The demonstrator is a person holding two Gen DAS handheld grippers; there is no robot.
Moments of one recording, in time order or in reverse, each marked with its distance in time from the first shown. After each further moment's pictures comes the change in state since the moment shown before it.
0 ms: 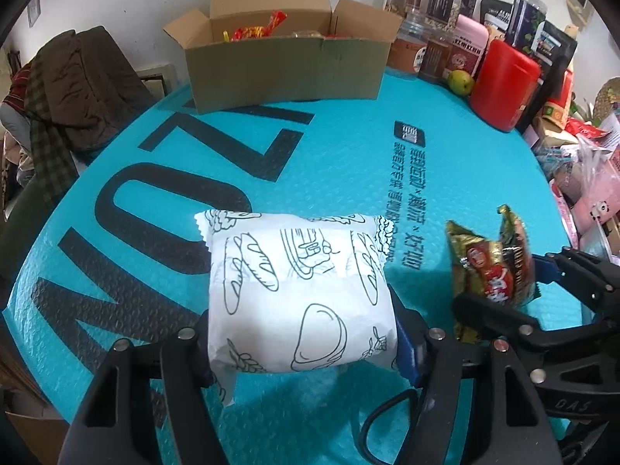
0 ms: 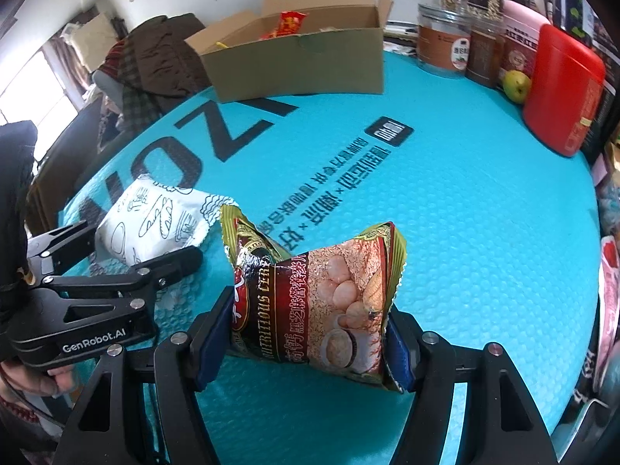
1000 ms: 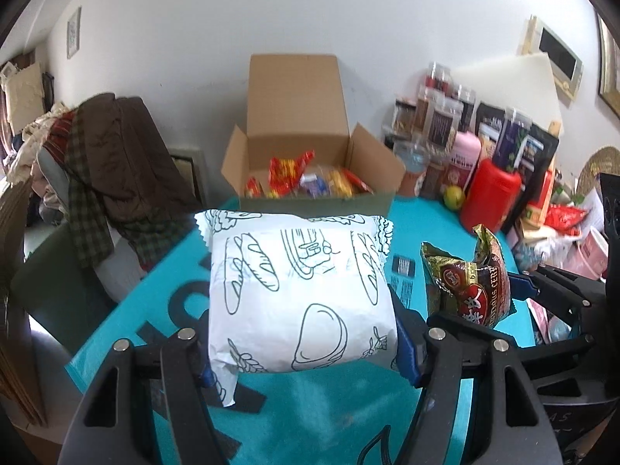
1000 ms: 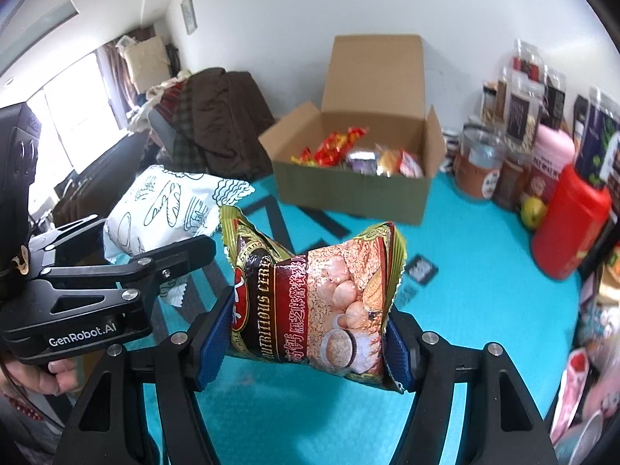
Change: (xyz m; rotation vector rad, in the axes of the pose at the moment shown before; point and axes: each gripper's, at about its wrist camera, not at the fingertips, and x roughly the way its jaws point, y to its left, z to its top) left arm -0.105 0.023 0.055 -0.046 -0.323 0.028; right arm -0.072 0.045 0.066 -0.157 -0.246 0.064
